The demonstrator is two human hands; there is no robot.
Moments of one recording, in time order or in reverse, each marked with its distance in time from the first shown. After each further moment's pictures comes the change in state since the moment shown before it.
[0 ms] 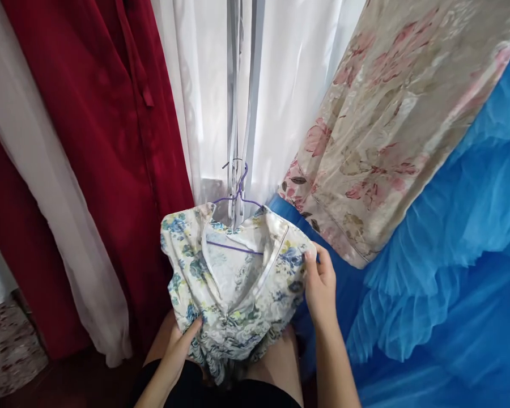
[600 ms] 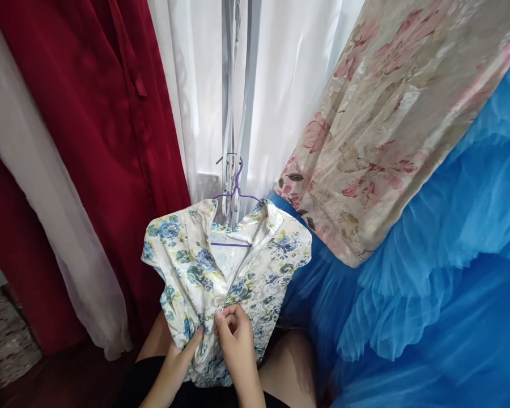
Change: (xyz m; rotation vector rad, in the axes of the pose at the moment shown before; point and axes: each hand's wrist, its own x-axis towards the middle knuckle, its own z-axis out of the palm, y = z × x) left_hand -0.034 -0.016 0.024 -0.036 -0.018 0.025; right_hand -0.144 0.083 0.068 0.054 -0.499 0.432
